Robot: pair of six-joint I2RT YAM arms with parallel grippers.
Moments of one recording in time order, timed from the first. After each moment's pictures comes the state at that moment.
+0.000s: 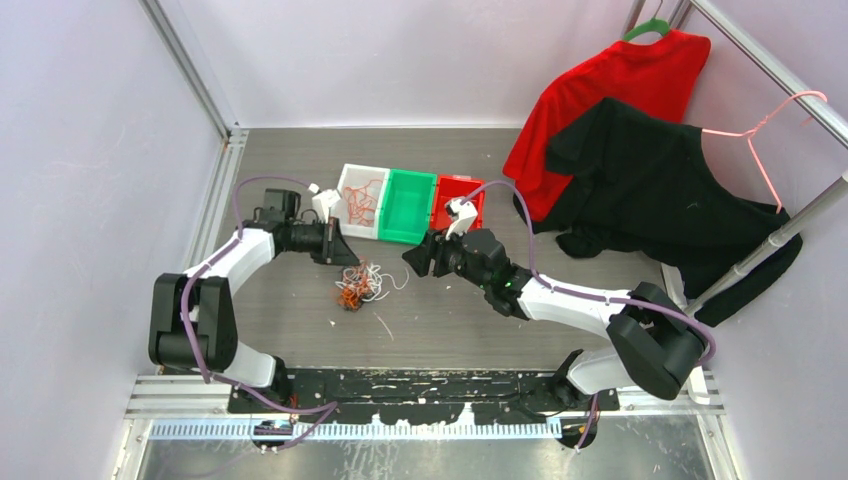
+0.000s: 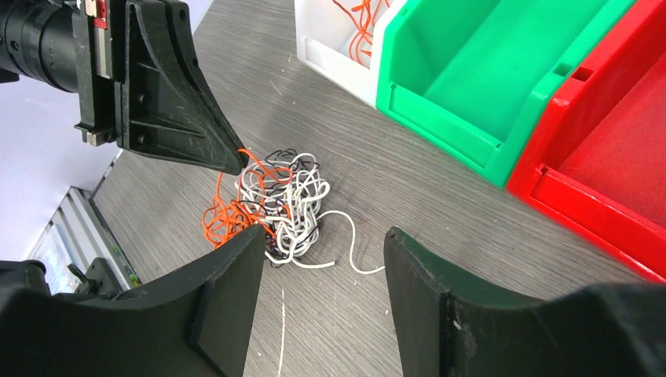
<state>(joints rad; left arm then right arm) -0.08 1.47 0.86 -0.40 0.91 0.03 0.80 1.36 0.62 0.49 -0.01 0.54</state>
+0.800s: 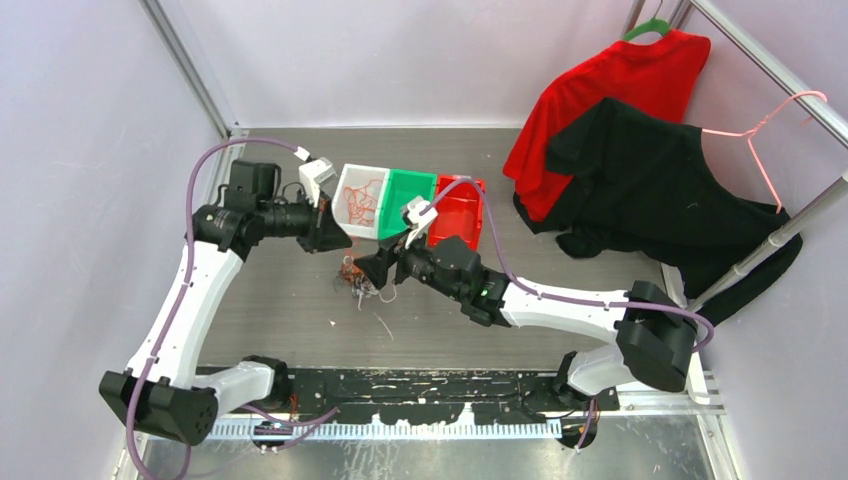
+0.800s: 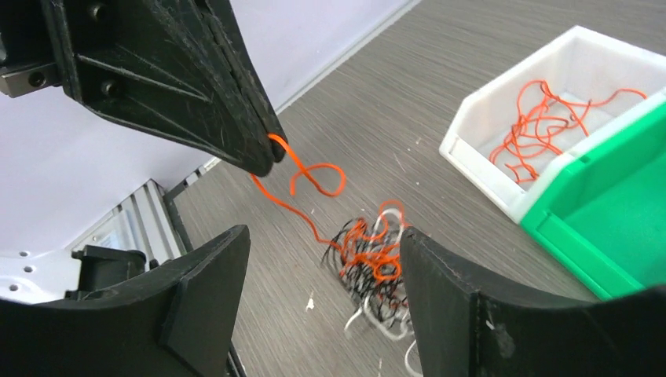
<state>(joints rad) -0.21 1.14 1.24 -0.89 0.78 0.16 1.04 1.38 0.80 0.53 0.09 0.38</state>
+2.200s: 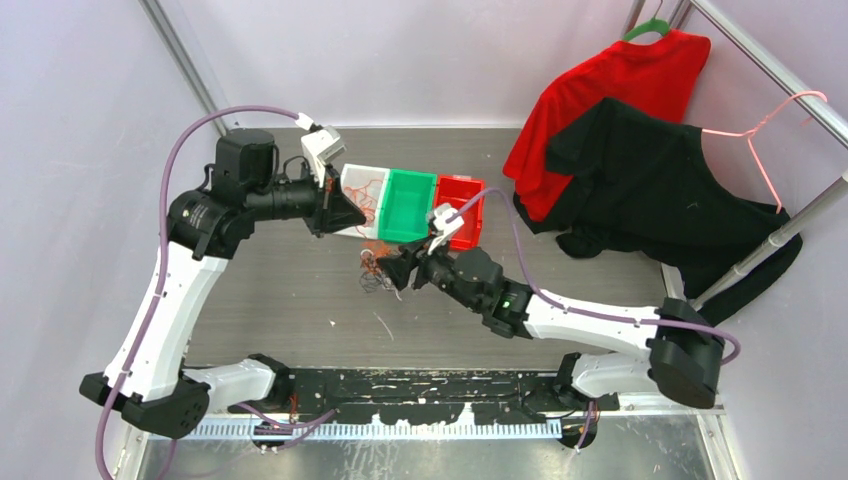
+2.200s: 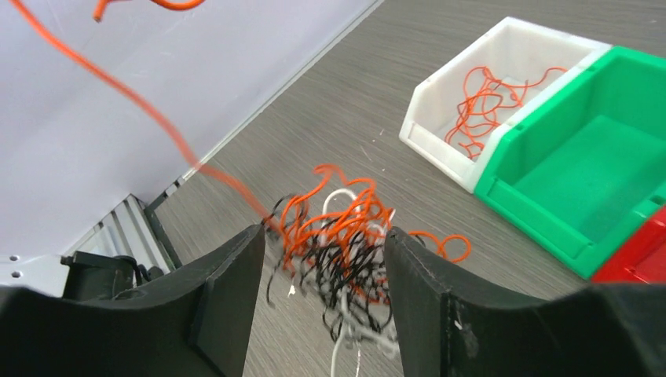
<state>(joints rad) -0.43 1.18 1.62 -0.97 0.65 0.05 1.08 1.26 0.72 0.50 0.21 0.39</state>
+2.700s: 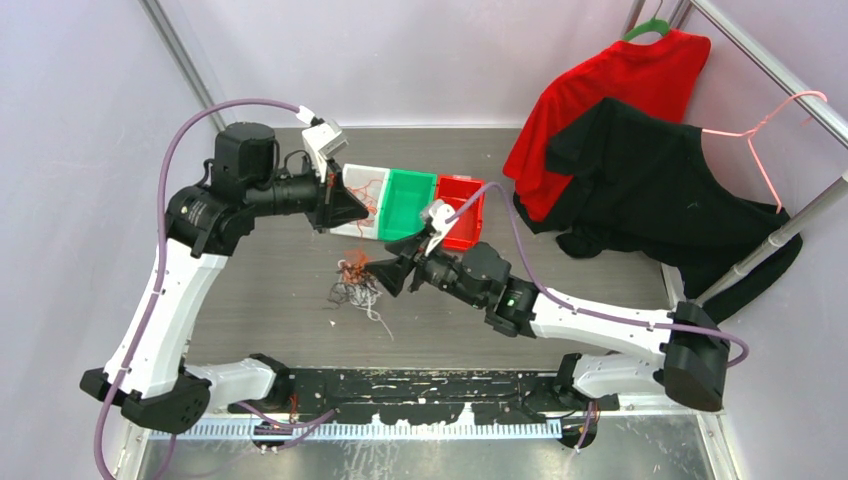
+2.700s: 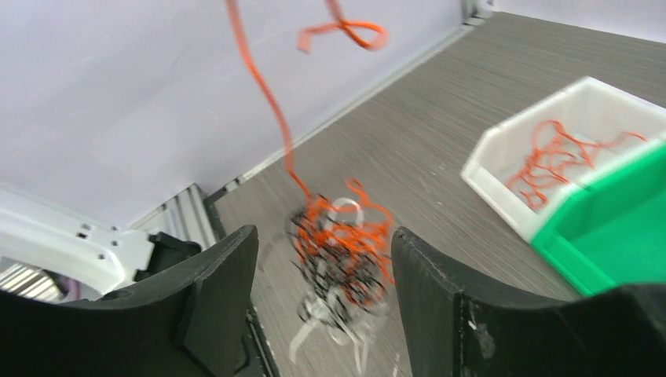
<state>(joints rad) -0.46 1.20 1.67 -0.97 0.63 0.05 1.09 1.17 0.73 0.50 0.08 0.35</state>
